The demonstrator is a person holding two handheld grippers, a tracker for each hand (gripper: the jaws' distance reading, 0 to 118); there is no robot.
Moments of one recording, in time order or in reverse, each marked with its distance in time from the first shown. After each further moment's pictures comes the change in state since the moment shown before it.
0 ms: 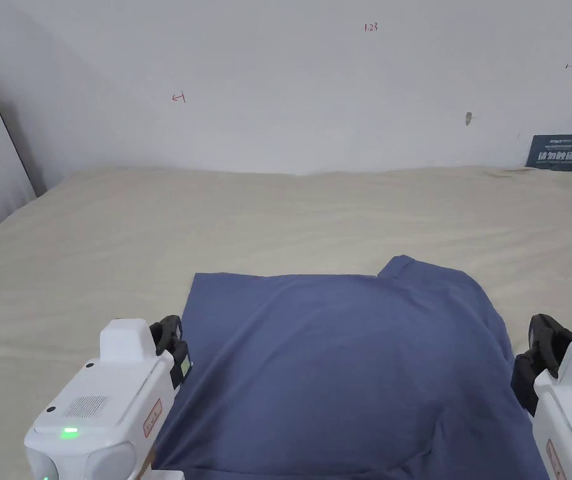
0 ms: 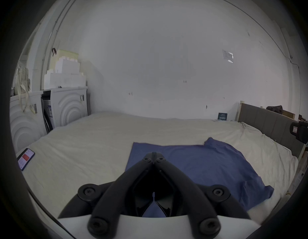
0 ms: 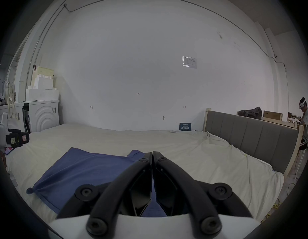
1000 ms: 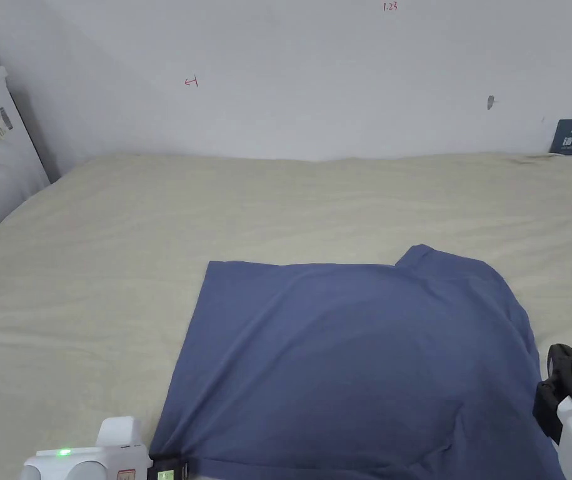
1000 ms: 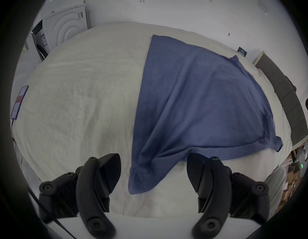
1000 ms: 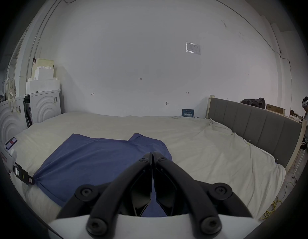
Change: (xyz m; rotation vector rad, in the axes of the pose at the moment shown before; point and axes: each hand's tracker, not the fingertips) left arm -0.082 -0.111 -0.029 -0.775 0.045 0.085; right arm 0.003 -0.030 -0.009 -0.128 0.027 0.001
